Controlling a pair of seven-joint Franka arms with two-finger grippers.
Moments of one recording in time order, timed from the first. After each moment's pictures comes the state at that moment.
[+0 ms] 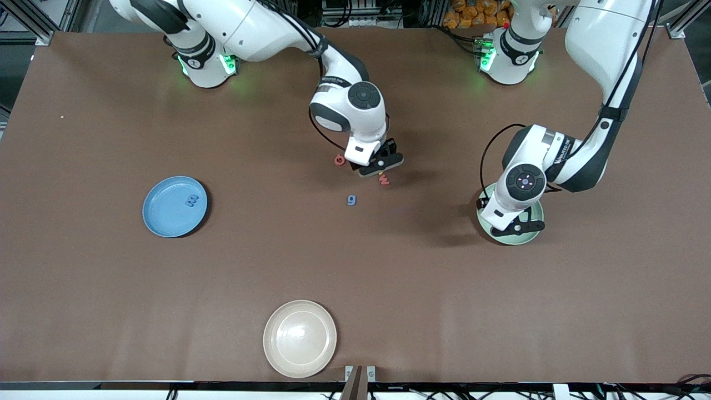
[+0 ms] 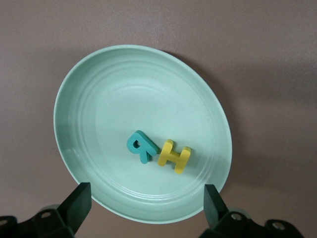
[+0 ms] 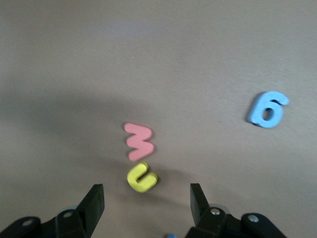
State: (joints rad) left arm -0.05 0.44 -0.26 -1.96 0.34 2.10 -0.62; right arm 0.61 0.77 0.41 -1.62 -0.35 2.40 0.83
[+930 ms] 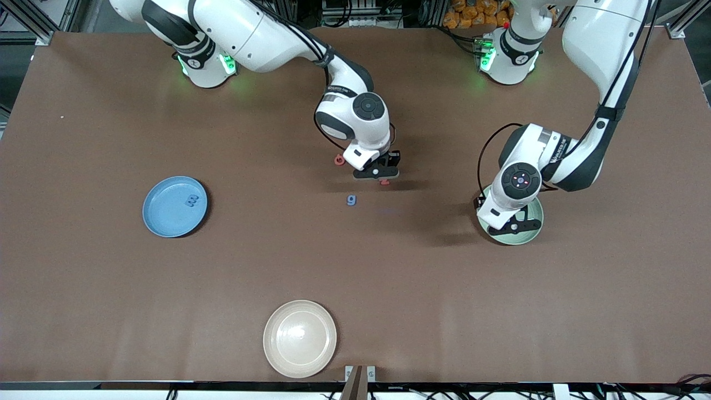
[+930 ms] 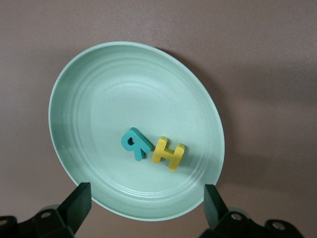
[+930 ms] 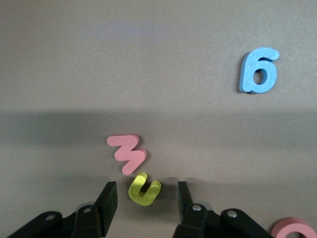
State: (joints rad) left arm -0.06 0.44 -0.26 -1.96 0.34 2.10 -0.63; right arm 0.61 0.81 0.40 -1.59 -0.33 2.40 1.13
